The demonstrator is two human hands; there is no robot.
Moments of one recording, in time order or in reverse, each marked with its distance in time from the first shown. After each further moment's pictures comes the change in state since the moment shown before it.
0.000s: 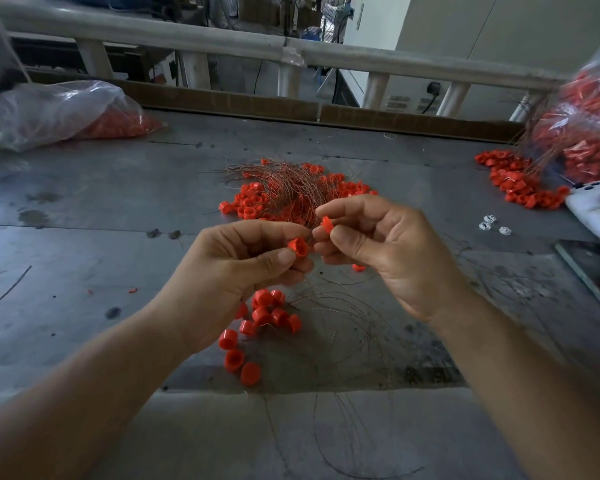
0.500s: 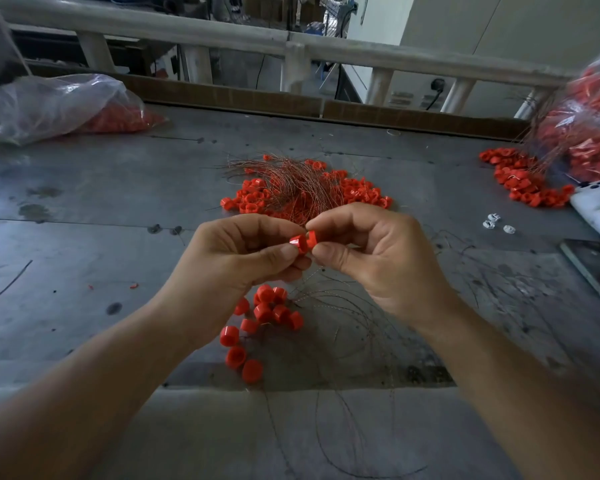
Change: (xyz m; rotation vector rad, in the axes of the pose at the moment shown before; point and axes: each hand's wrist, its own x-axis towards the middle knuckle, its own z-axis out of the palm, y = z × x) left_hand 0.001 -0.001 -0.001 0.079 0.017 0.025; right_hand -0.003 0.003 0.011 -0.228 -0.004 -0.129
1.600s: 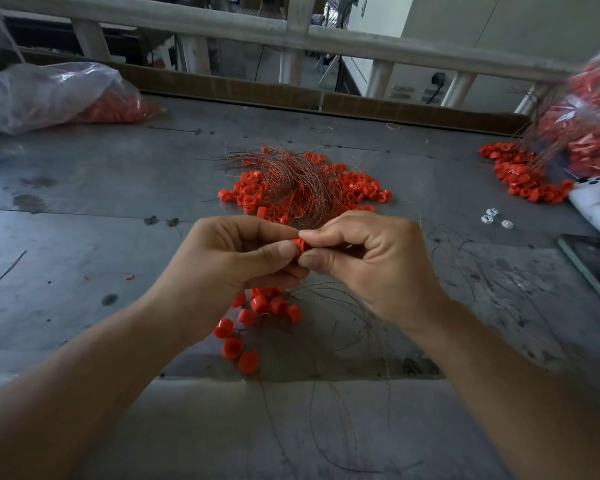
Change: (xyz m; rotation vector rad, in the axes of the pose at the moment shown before) left_hand -0.005 0.000 0.002 0.029 0.005 -0.069; right_hand -0.005 0.007 0.006 -0.313 0.091 -0.233
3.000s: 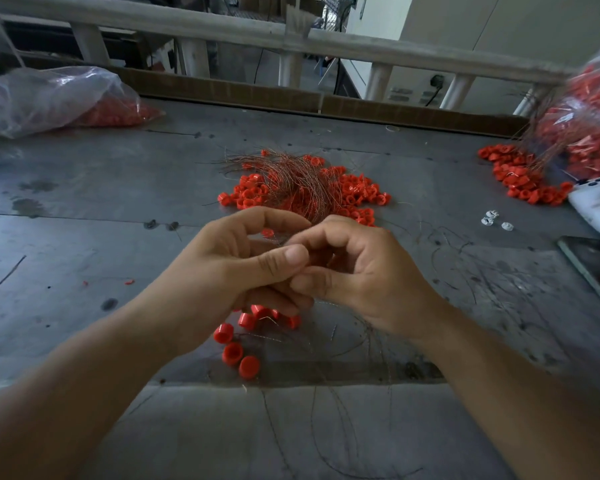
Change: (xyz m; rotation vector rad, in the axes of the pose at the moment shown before) left_hand -0.005 0.012 -0.003 -0.088 -0.174 -0.048; right_hand 0.001 -0.010 -0.005 0.253 -0.258 0.259
